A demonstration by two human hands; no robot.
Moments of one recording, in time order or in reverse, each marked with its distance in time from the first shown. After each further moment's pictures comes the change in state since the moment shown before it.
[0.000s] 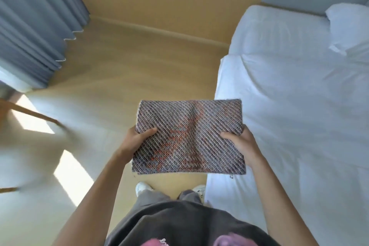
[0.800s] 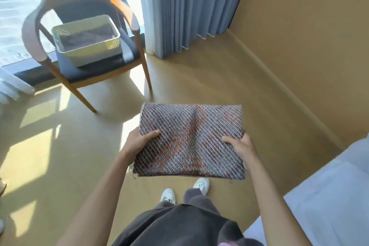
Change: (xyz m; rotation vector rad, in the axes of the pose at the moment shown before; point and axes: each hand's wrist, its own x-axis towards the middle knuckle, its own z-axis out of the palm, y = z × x) left_hand -0.102 -0.093 -0.338 -0.463 0.571 0.015; right_hand -0.011 -0.113 0.414 -0.464 -0.469 -0.184
